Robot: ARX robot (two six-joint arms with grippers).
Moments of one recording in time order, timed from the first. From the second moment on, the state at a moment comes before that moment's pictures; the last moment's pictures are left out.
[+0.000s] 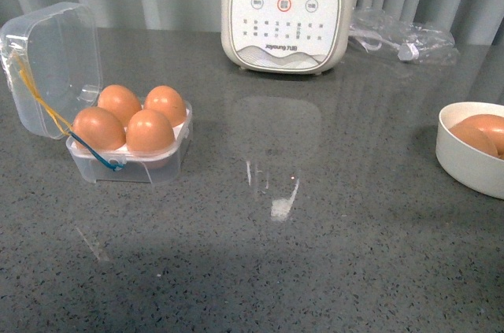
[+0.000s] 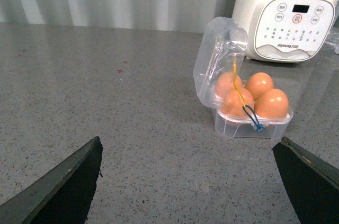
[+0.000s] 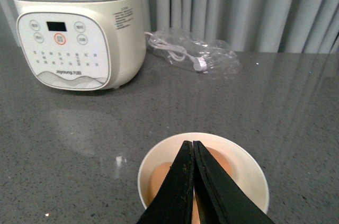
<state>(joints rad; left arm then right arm) 0.00 0.00 0.03 0.00 0.00 0.00 0.24 1.13 0.25 0.87 0.23 0.00</state>
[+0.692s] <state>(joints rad) 0.00 0.00 0.03 0.00 0.00 0.00 0.06 0.76 0.04 0.72 0.04 0.00</state>
